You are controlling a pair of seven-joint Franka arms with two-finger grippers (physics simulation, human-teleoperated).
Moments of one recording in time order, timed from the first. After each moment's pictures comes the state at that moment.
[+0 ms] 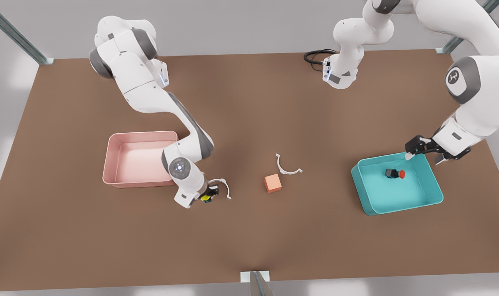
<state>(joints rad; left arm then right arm) -0.03 0.22 0.04 -1.35 -0.06 1.66 0.18 0.35 0.70 0.12 -1.49 -0.02 2.31 0.25</state>
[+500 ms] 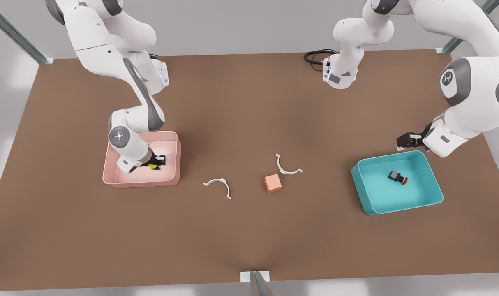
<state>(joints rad) -0.05 0.23 0.04 -1.34 -0.02 1.50 0.04 0.04 0.22 0.15 -2.24 -0.02 2.41 0.18</state>
